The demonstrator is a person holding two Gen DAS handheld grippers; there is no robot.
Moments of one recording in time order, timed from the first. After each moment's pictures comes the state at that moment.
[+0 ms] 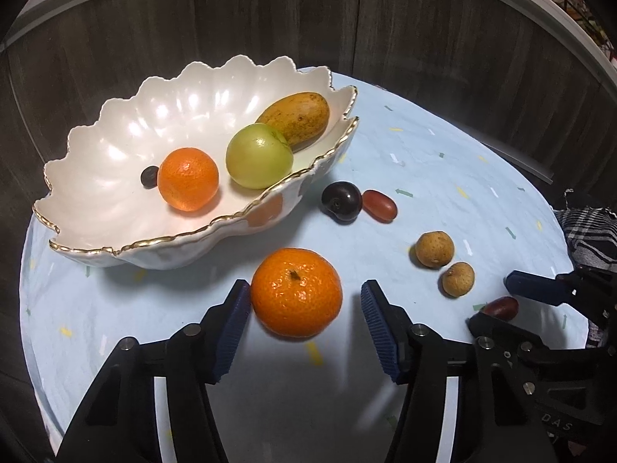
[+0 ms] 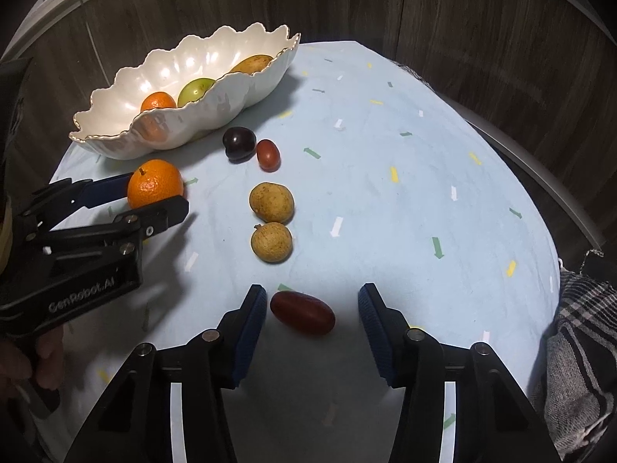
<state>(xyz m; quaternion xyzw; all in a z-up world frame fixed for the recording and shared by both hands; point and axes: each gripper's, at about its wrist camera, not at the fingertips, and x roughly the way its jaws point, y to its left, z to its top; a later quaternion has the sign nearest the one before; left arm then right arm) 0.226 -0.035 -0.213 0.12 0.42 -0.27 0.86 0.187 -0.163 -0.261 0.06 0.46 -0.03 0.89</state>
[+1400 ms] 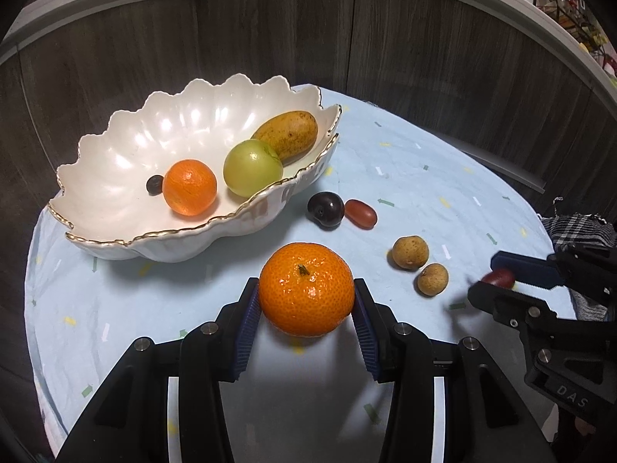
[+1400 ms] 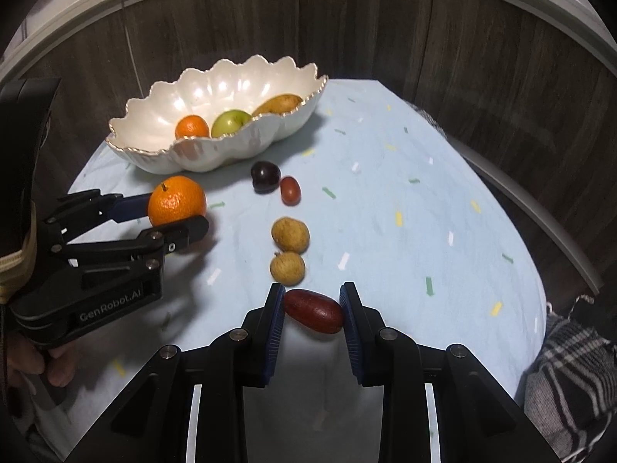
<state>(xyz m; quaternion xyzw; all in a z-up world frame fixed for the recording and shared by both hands) 0.203 -0.031 -0.202 0.10 0.40 -0.27 0.87 0.177 -0.158 -0.233 0.02 0.40 0.01 0.92</state>
